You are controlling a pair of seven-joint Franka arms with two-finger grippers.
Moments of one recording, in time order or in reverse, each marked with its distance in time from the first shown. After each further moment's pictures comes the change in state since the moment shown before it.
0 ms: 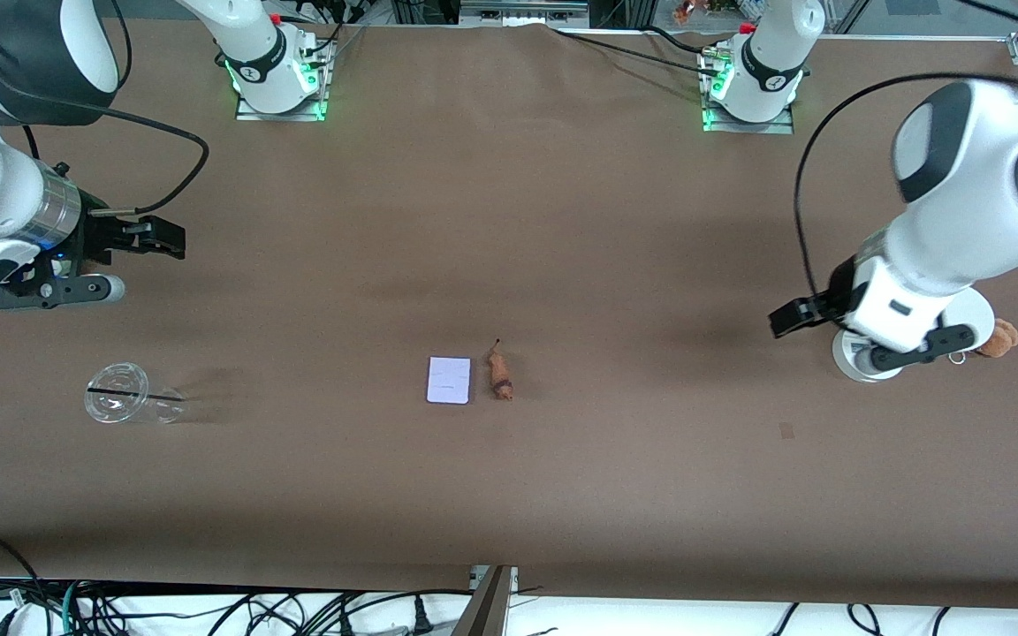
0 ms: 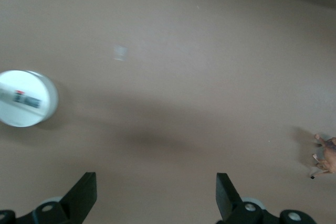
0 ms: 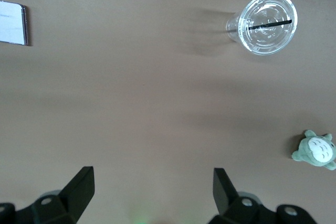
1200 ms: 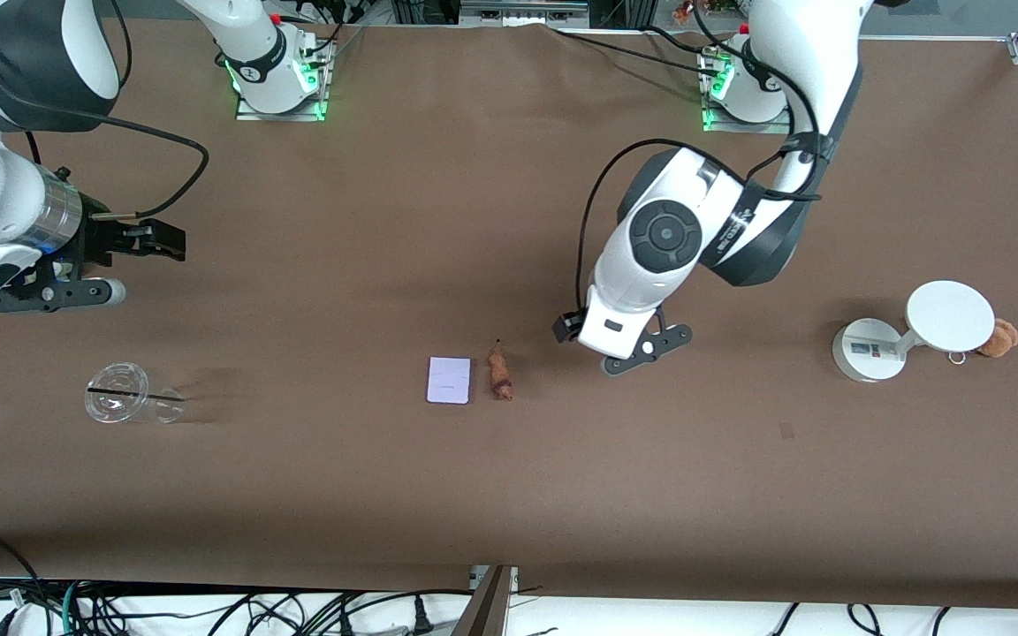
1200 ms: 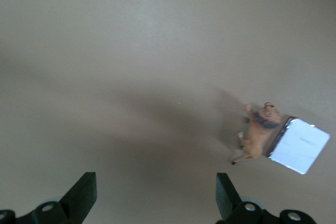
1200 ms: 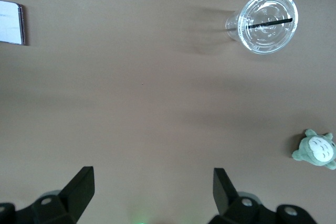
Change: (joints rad) left arm -0.358 0.311 -0.013 0.225 0.000 0.083 -0.525; right arm -0.002 0.006 -0.002 0.000 0.000 0.000 0.000
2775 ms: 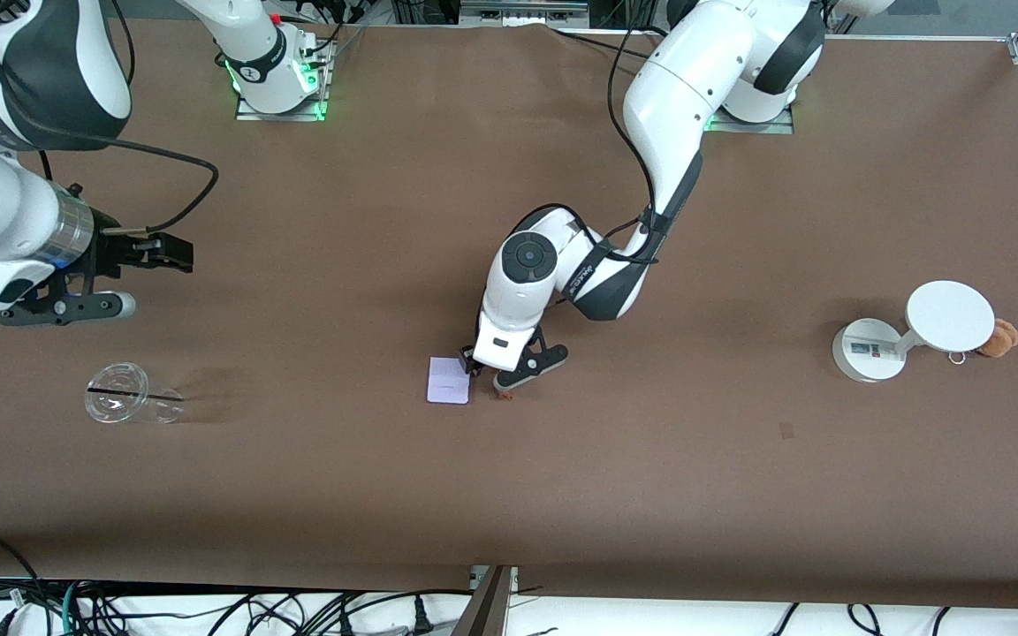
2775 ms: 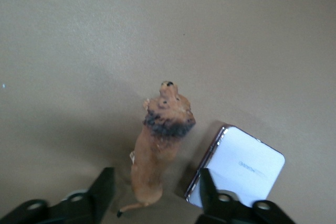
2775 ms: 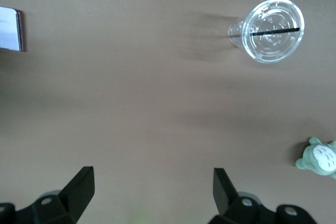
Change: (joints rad) left arm -0.248 0.410 0.116 0.249 0.000 0.397 -0.181; right arm 0.002 0.038 0.001 -0.001 0.002 0.048 0.000
